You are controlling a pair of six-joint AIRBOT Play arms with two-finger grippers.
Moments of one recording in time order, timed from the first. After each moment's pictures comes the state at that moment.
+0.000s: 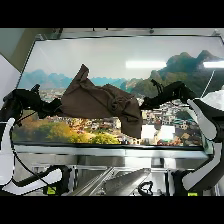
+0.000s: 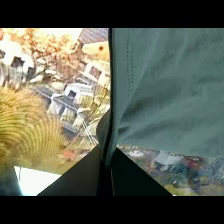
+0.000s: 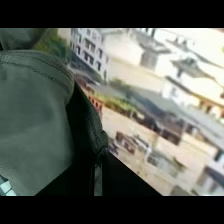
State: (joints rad) left arm 0.26 -1.27 1.00 -1.89 1.21 1.46; right arm 0.07 -1.88 1.29 2.41 -1.21 -2.07
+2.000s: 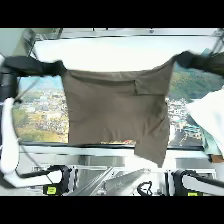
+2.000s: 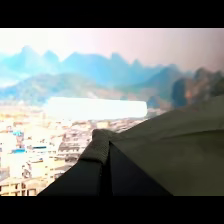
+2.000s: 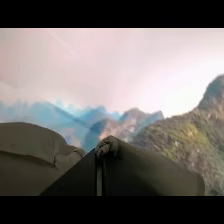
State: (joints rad) left arm 0.07 -1.47 1.45 -2.03 0.98 1.71; right arm -0.12 -1.44 1.34 2.51 -0.82 -2.10
